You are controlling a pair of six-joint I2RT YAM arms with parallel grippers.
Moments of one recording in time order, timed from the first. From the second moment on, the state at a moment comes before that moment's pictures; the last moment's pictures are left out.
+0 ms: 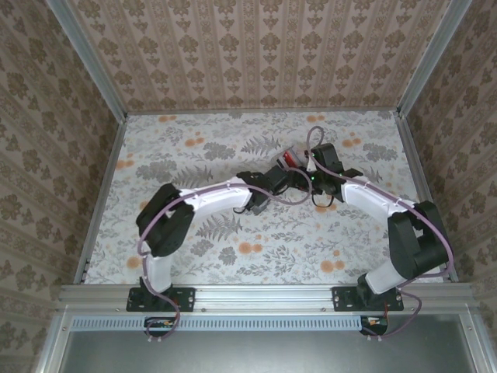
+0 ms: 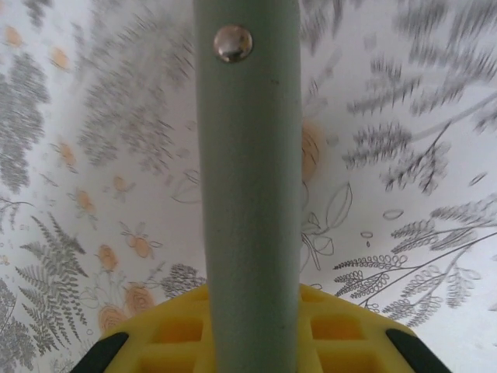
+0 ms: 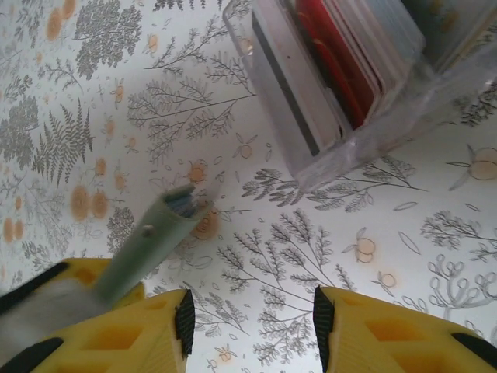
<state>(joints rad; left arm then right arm) -0.97 1.94 1.37 -0.73 -0.49 0.06 0.34 1.52 0.93 -0.25 -0.28 0.61</state>
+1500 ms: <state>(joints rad) -0.55 1.60 0.65 -0.07 0.51 -0.78 0.53 1.83 1.02 -0.25 -0.26 0.56</state>
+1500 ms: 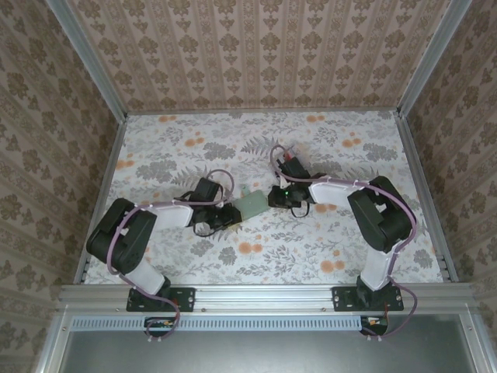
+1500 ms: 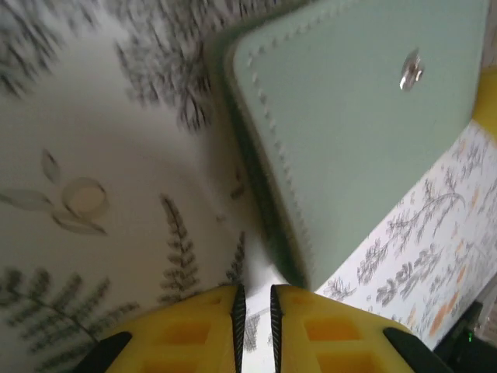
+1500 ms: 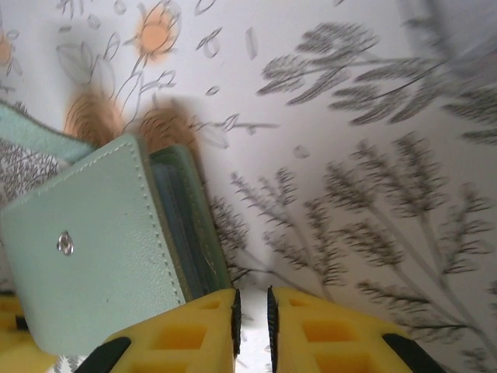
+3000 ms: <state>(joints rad) -0.45 1.68 0.97 -0.30 0.47 -0.52 0.48 1.86 1.24 -0.42 -0.34 0.49</state>
